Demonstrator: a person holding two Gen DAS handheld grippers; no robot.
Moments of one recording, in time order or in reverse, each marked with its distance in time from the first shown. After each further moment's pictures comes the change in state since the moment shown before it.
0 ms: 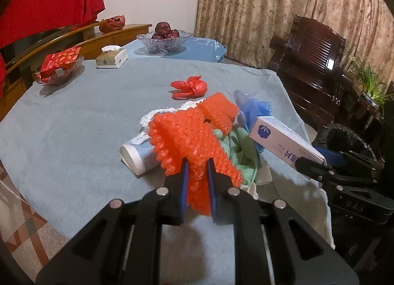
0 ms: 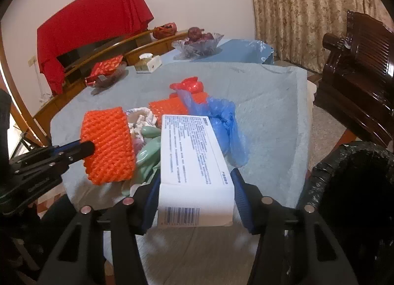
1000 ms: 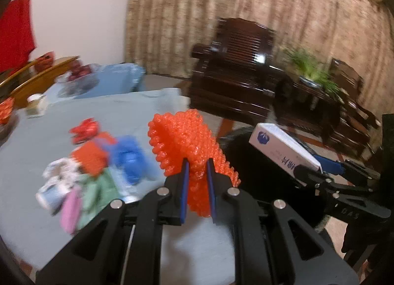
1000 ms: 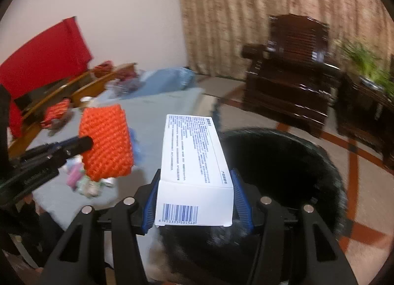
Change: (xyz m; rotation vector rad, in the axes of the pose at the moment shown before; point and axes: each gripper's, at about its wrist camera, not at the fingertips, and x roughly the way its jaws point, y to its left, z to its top) left arm -0.032 -0.182 0.021 0.243 -0.075 -0.343; right arm -0.161 -0.118 -0.053 0.220 -0.151 -0.332
